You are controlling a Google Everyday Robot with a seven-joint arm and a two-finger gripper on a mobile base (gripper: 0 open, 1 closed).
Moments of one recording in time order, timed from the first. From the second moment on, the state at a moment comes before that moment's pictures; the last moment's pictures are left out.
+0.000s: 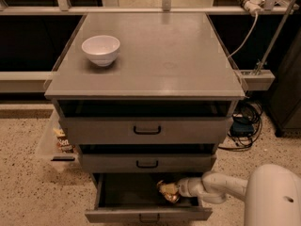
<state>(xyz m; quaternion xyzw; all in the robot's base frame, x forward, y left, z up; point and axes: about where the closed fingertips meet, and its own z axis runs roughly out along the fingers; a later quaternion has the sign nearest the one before) 0.558 -0.118 0.222 -0.15 0.90 0.32 0.24</state>
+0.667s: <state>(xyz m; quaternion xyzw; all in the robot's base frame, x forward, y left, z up) 0.576 -0.116 0.184 -0.13 0.91 0.34 0.21</state>
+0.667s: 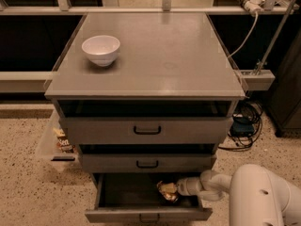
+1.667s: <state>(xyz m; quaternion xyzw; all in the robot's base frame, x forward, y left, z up) 0.579 -0.116 0.180 -0.13 0.91 0.33 0.21</state>
